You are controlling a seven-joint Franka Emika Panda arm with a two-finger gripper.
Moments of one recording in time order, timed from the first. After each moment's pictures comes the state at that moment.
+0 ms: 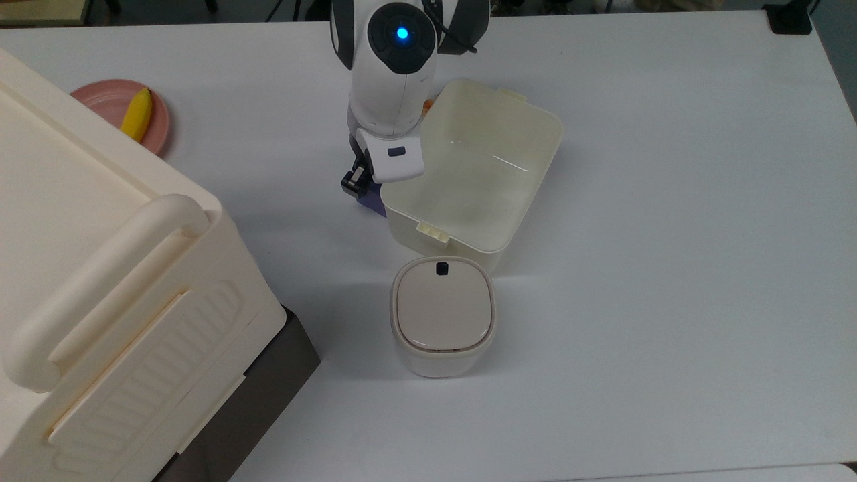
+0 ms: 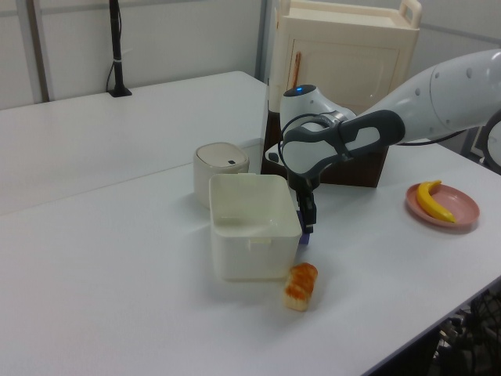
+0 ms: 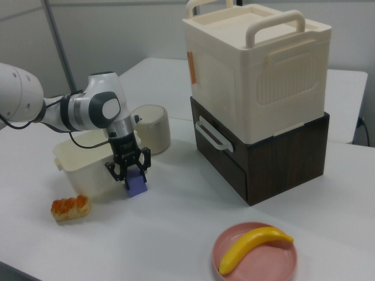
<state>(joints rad) 0.02 0.30 0.06 -1.92 -0.22 2.08 -0.87</state>
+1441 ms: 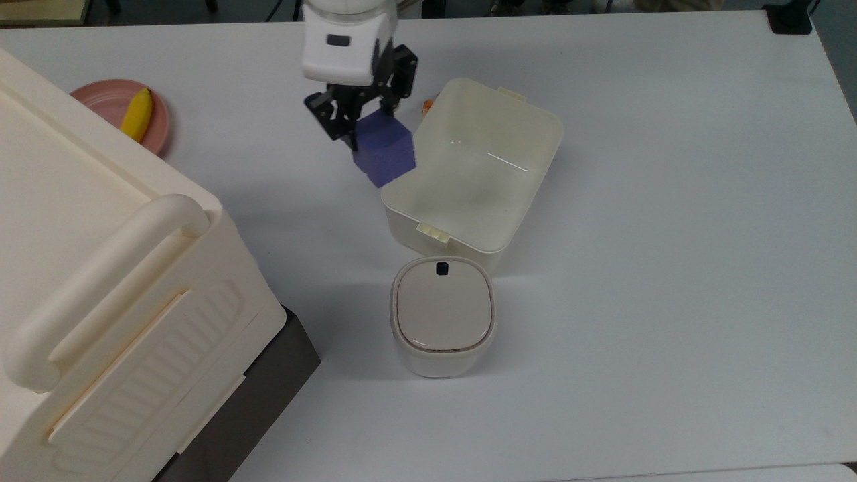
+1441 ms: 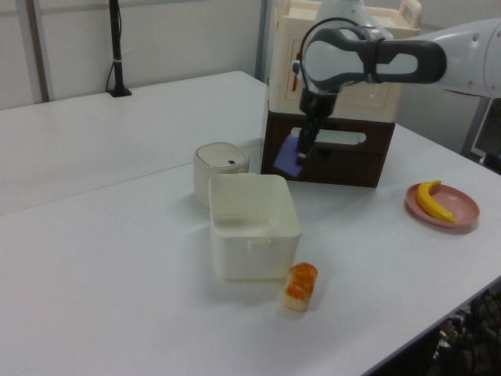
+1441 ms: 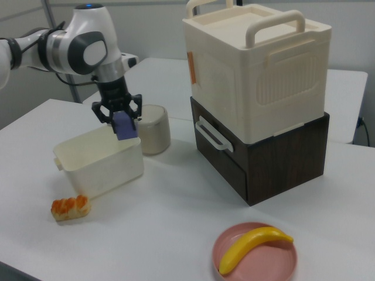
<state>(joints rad) 0.01 0.14 0.05 -1.71 -0.01 1.92 -0.59</state>
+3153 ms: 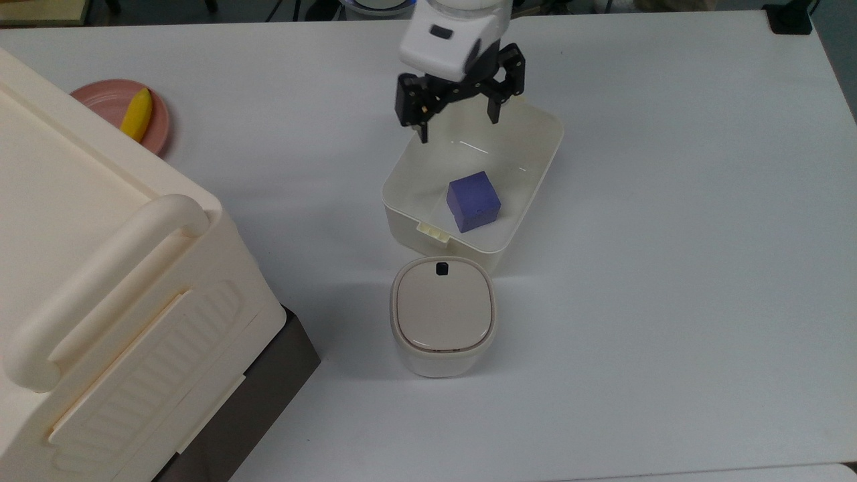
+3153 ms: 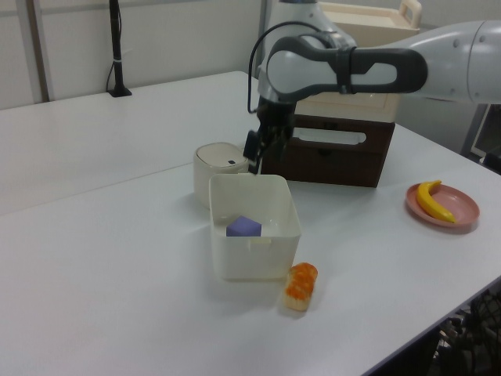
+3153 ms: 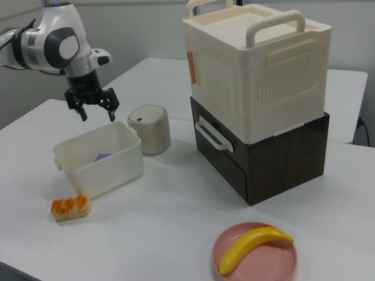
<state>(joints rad) 0.13 0.16 0.09 -1.67 -0.02 1.92 -0.08</state>
